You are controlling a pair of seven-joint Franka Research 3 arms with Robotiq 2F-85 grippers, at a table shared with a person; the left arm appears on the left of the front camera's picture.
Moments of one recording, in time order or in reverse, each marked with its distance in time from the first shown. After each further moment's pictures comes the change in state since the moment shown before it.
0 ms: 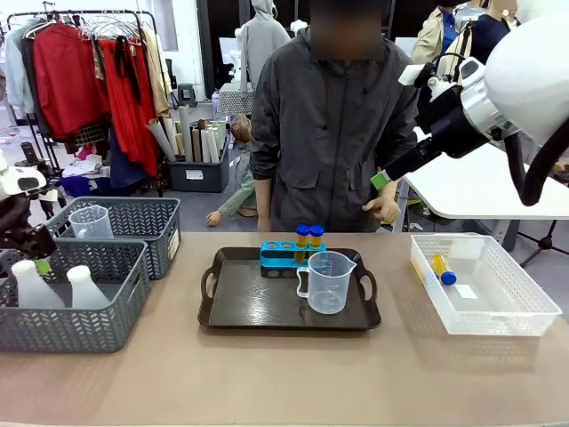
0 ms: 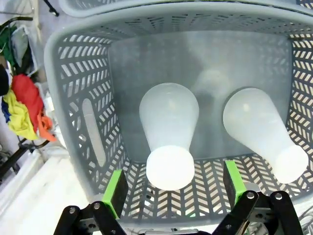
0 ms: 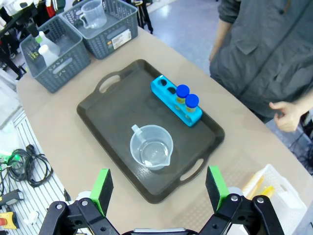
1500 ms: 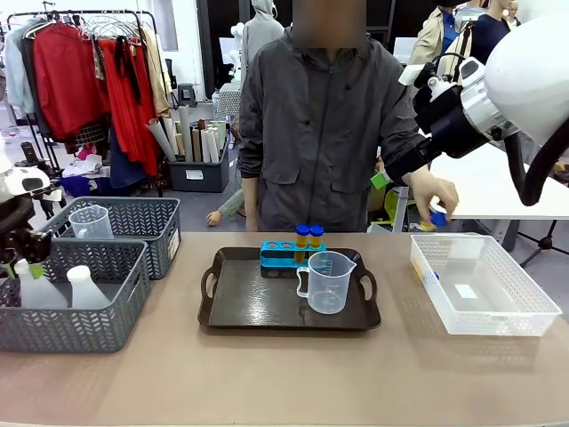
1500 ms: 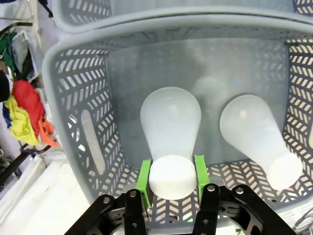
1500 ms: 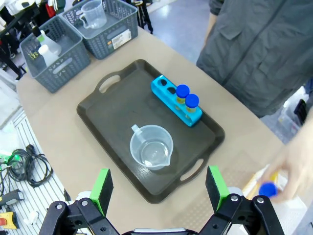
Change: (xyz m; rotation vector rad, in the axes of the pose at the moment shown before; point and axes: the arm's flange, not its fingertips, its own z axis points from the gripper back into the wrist) left arm 0.007 -0.005 0.002 -0.001 -0.019 -0.019; right arm 0.000 0.000 0.000 0.000 0.000 0.000
